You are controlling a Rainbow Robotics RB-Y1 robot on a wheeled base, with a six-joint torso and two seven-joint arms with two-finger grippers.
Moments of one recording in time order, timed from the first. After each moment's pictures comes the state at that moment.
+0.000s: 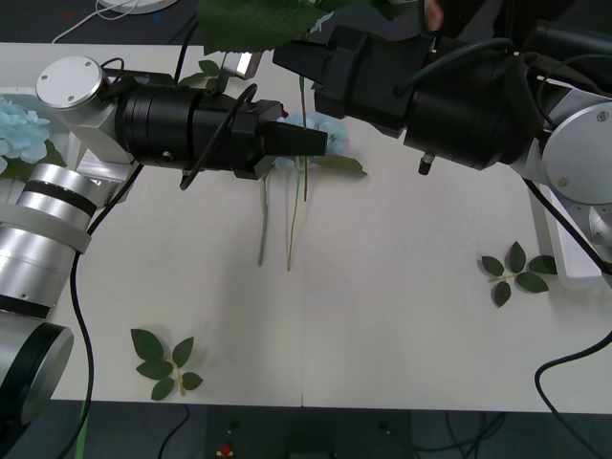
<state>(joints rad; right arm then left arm) -0.56 -0.61 0.33 -2.03 -1.48 0.58 1.58 -0.74 0.36 -0.11 -1.21 2.01 1.51 -2.42</state>
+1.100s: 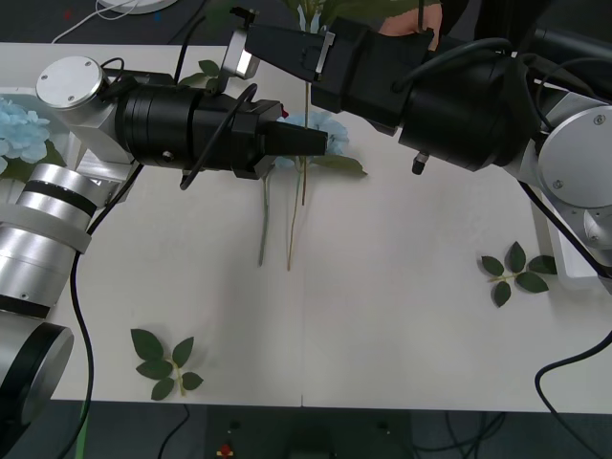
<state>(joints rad) -0.56 -0.61 0.35 -2.03 -1.51 0.52 1.58 -0.74 0.36 -0.11 -1.21 2.01 1.51 -2.42</state>
